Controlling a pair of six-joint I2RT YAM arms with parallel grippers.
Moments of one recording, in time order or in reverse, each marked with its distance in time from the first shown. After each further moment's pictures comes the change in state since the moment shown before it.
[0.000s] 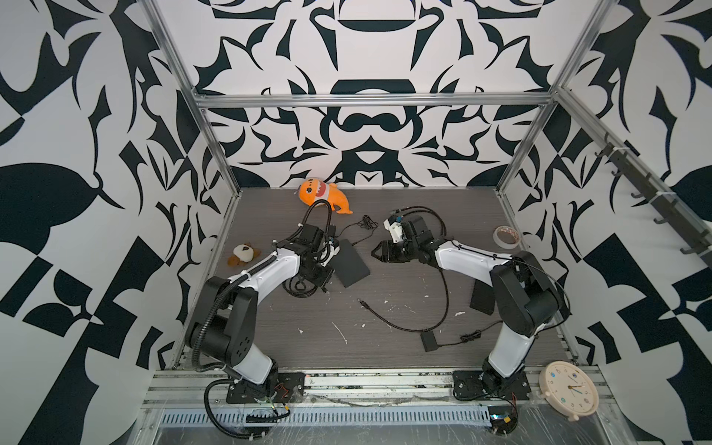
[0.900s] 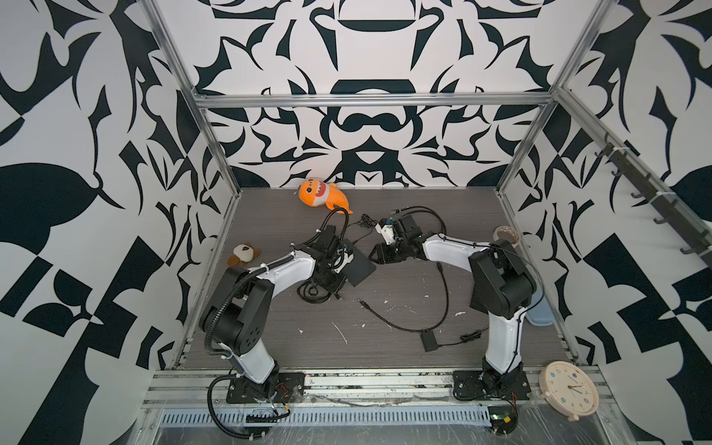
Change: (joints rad) left arm -0.125 0.090 -0.001 0.087 0.046 -0.094; right arm 0.000 0.200 0.135 -0.103 -0.007 -0.180
